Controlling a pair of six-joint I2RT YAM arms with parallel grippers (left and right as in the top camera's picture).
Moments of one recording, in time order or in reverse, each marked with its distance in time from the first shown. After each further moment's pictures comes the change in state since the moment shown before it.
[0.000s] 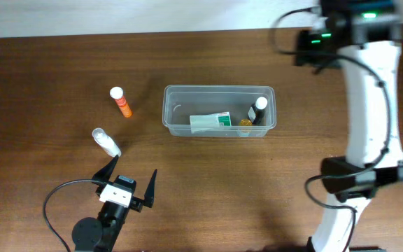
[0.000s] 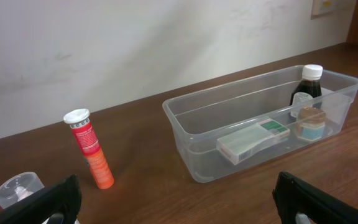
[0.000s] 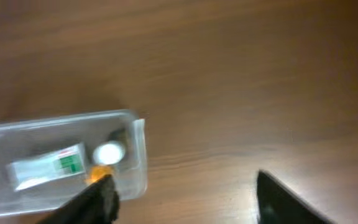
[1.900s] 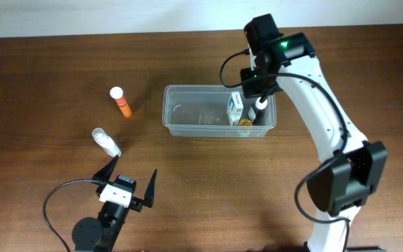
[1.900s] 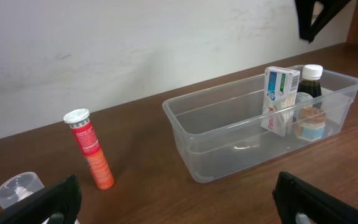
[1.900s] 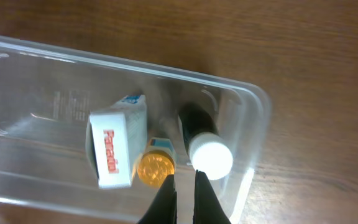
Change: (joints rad) left arm 0.000 0.000 0.000 0.000 0.000 0.000; right arm 0.254 -0.059 -0.636 0.423 -0.051 -0.029
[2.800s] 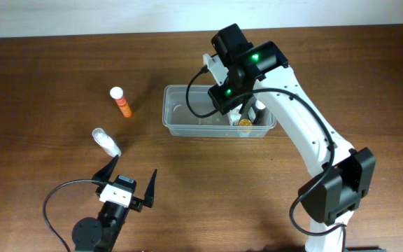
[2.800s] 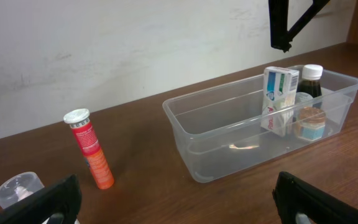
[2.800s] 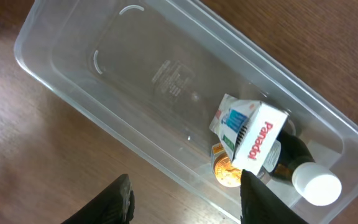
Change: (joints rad) left arm 0.000 0.000 0.000 0.000 0.000 0.000; right arm 0.155 -0.032 0.020 -0.014 -0.138 -0.265
